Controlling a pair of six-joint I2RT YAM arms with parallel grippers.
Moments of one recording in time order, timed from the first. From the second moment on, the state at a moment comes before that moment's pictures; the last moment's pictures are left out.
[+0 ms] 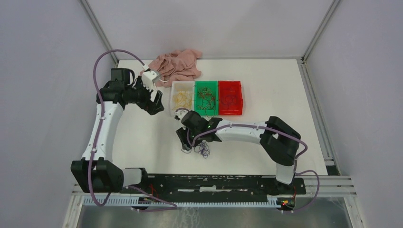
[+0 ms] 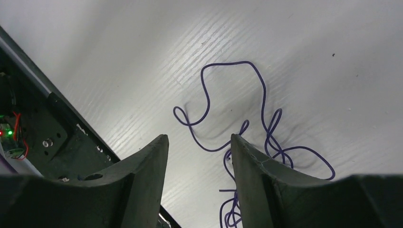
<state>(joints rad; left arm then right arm) 0.00 1.28 1.29 -0.93 0.57 0.57 1.09 1.84 1.25 -0.30 -0.07 0.40</state>
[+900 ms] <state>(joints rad) 0.04 1.13 1.06 -0.95 0.76 0.88 0.94 1.66 1.29 -0.25 -0.28 0.43</state>
